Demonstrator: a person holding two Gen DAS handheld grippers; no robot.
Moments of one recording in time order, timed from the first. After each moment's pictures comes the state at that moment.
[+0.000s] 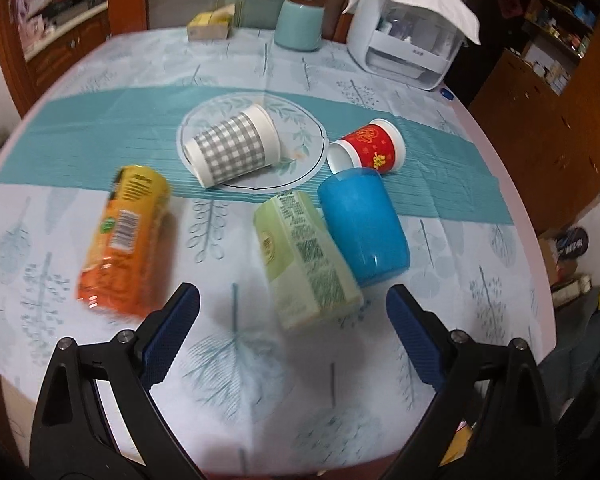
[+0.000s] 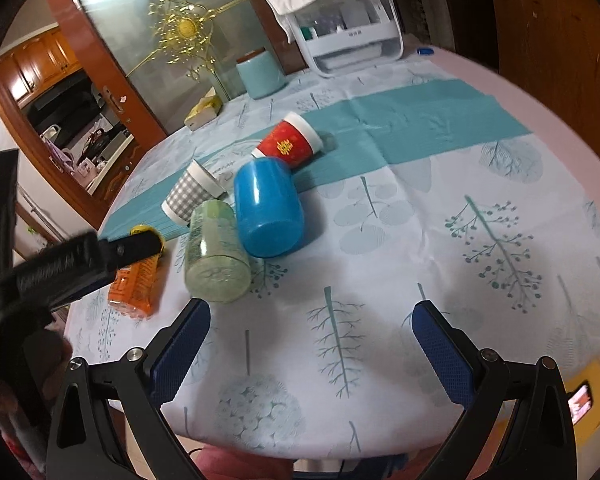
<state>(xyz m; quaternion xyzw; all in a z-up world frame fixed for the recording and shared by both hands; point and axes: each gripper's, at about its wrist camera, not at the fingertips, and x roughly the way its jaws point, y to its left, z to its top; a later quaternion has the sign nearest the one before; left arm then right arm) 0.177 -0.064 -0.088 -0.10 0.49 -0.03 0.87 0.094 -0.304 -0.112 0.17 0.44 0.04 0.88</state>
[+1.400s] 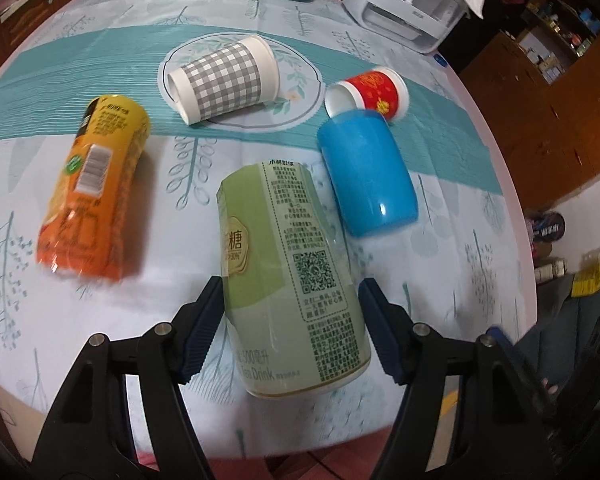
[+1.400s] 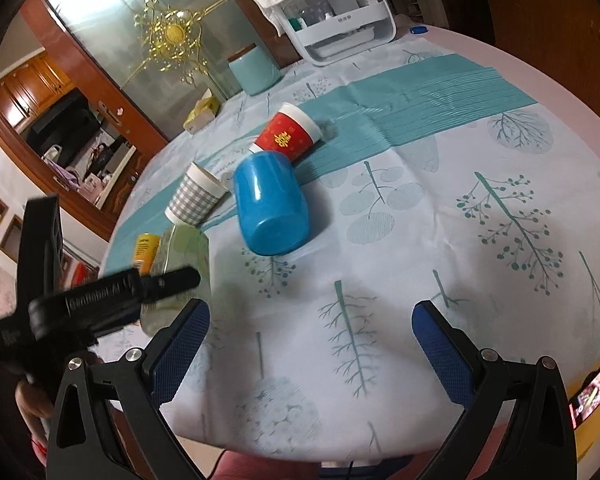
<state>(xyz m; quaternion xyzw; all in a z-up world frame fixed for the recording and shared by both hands) 0.167 -0.044 -0.131 -0.13 0.55 -0.09 0.82 0.083 -0.300 -0.115 0.22 0.45 0.04 0.87</state>
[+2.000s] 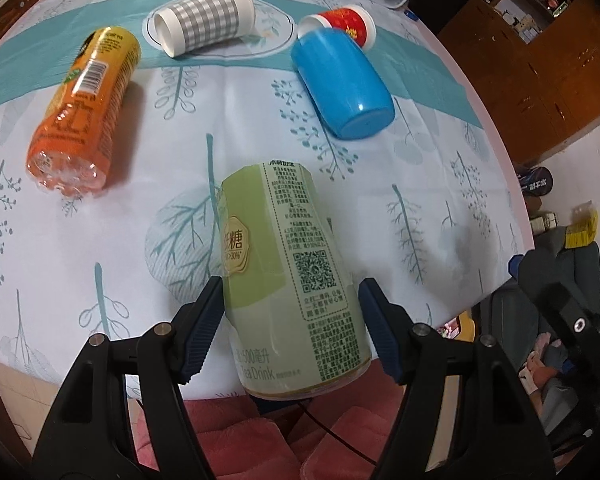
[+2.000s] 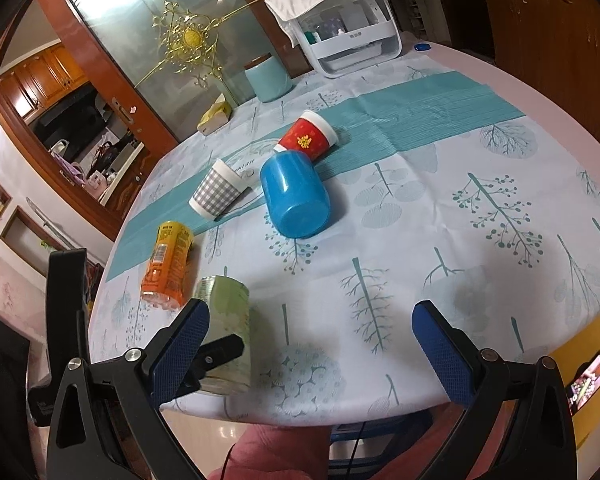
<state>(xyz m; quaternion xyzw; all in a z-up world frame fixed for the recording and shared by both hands) 0.105 -0.048 -0.152 -0.10 0.58 -0.14 0.80 0.033 -0.273 -0.082 0.20 0.44 0.04 0.87</state>
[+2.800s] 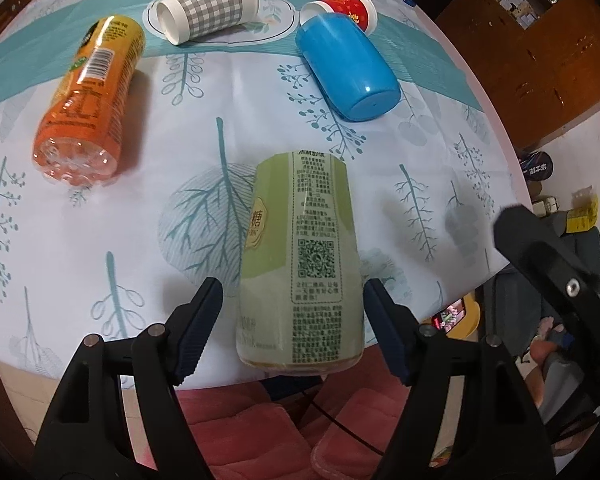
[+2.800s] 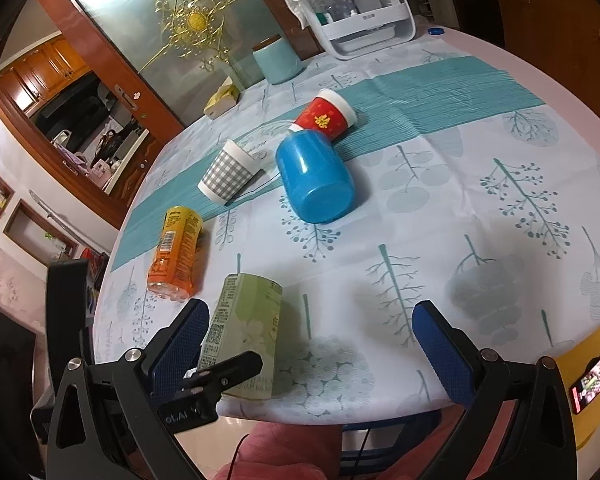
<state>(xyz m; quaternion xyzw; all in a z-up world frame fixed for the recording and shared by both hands) 0.103 -0.039 -0.150 -0.08 0.60 -0.14 0.78 0.059 -0.249 -0.094 0.20 0.47 0.06 0.86</state>
